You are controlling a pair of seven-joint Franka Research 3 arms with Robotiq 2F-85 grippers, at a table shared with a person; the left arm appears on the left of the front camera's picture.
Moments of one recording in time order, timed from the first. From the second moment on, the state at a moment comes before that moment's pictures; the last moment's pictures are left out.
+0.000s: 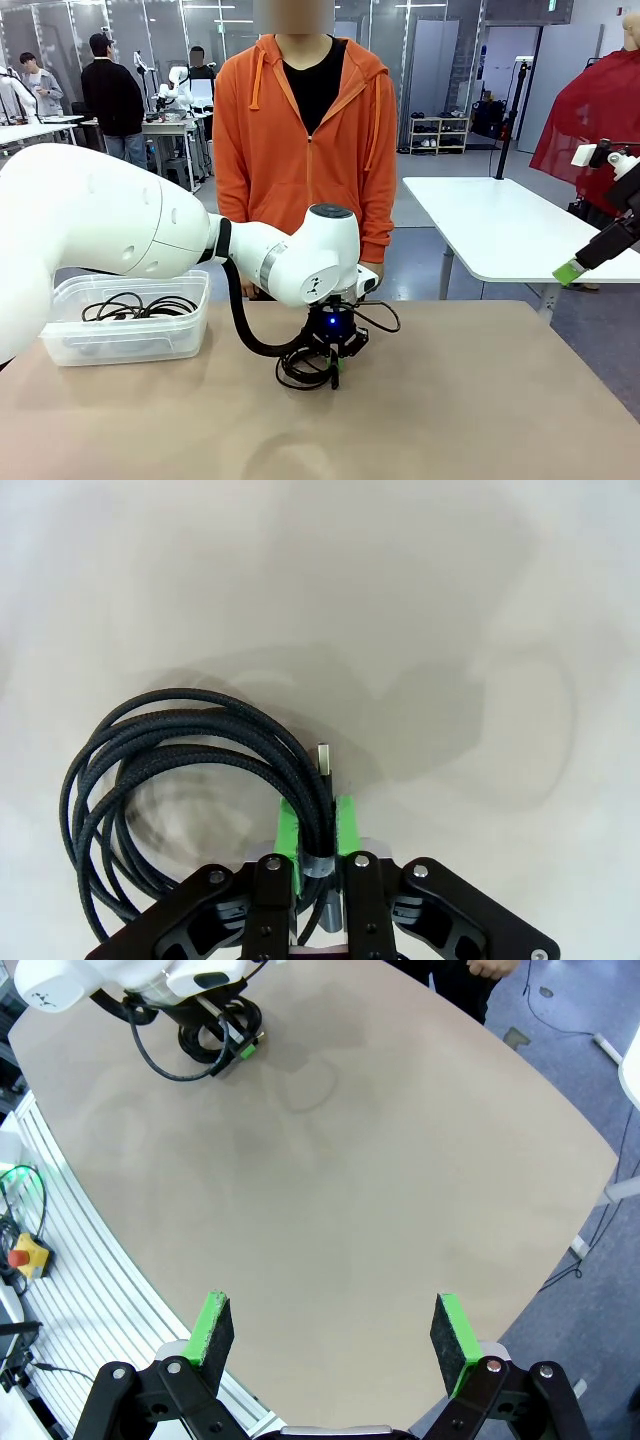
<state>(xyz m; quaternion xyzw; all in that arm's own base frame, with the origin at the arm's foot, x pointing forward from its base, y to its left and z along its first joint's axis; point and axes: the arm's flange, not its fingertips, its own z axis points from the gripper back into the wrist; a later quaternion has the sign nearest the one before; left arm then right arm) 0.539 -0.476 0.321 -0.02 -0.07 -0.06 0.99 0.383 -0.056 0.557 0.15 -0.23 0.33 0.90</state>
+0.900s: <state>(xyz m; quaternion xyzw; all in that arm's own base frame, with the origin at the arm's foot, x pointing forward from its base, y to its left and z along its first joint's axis) 0.550 -0.457 0.433 -0.03 -0.09 -0.10 0.99 0.383 -0.056 0.557 0.15 -0.23 0.33 0.90</state>
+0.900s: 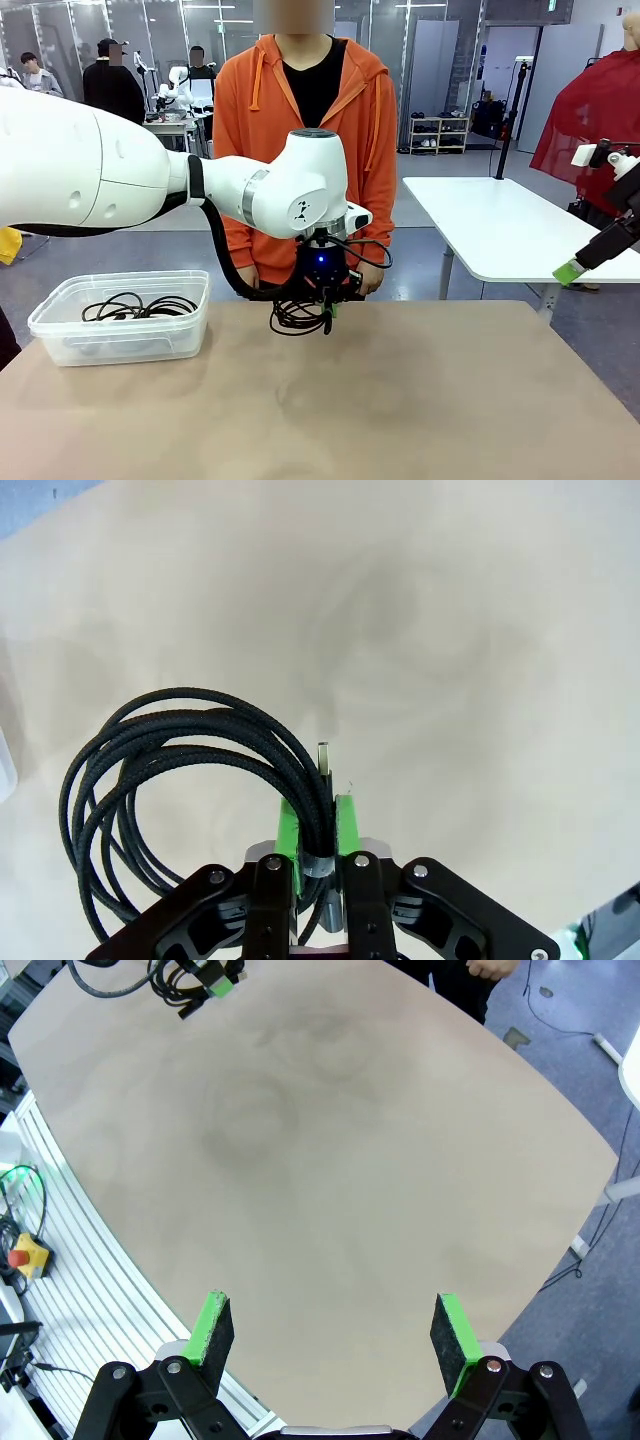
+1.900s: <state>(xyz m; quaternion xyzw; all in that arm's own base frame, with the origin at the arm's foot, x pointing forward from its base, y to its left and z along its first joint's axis) 0.568 -0.431 0.462 -0.03 -0.12 -0.12 0.99 0.383 -0.056 0.557 0.15 -0.23 0.33 0.90</state>
